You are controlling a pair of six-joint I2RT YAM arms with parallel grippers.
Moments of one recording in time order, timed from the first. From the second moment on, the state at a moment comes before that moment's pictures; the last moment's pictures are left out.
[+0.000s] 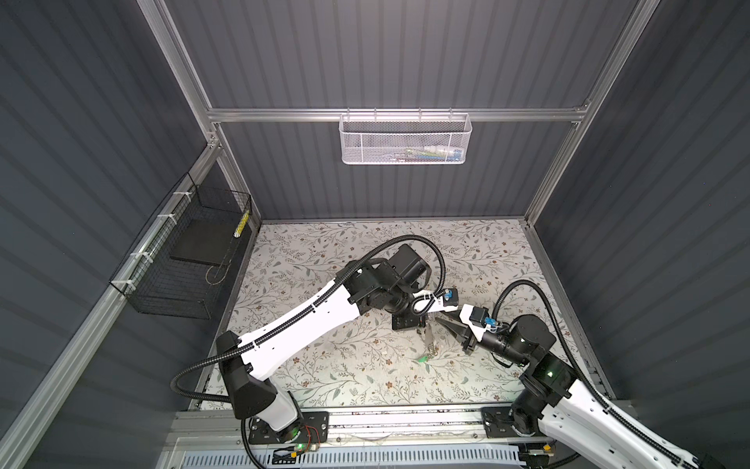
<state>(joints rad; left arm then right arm) -1.03 1.58 1.70 -1.11 0.25 0.61 0.68 0.57 0.39 0.16 -0.38 -0.23</state>
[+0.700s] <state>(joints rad) -1.03 1.58 1.71 -1.11 0.25 0.62 0.68 0.62 0.39 0.20 -0.44 -0.21</state>
